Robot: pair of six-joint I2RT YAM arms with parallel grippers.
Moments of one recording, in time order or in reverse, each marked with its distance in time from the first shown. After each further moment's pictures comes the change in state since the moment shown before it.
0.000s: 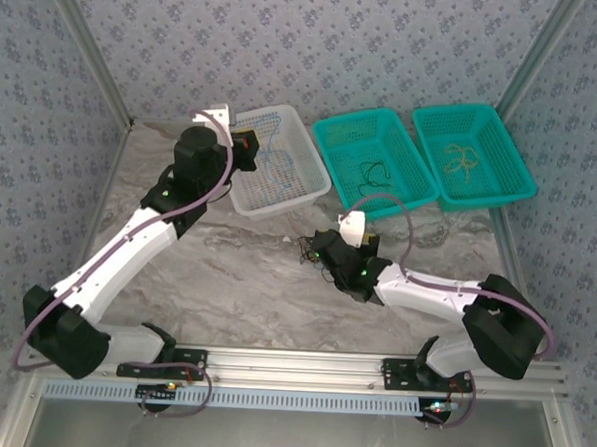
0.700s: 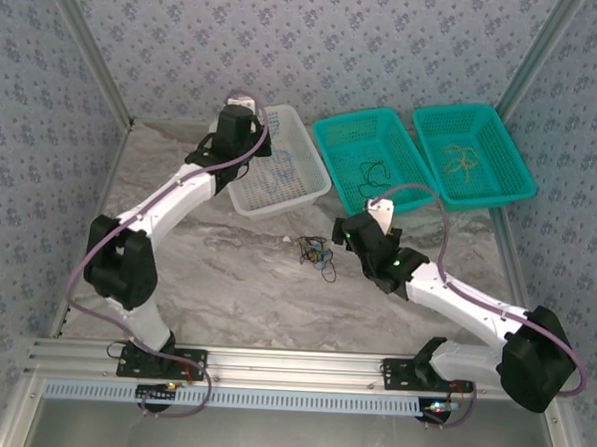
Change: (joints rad) left arm 0.065 0.447 0.289 -0.145 -0.066 0.049; right arm -0.174 -0.214 -0.002 -0.141 -0.219 0.019
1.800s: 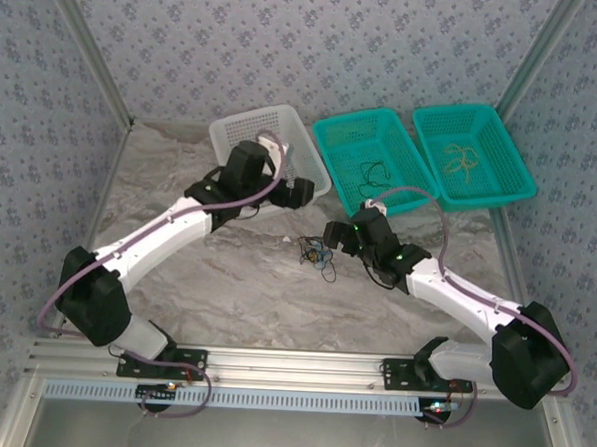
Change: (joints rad) left arm -0.207 -0.263 -0.267 -0.076 0.247 0.110; right arm -0.095 0.035 -0.030 0.059 -0.374 0.044
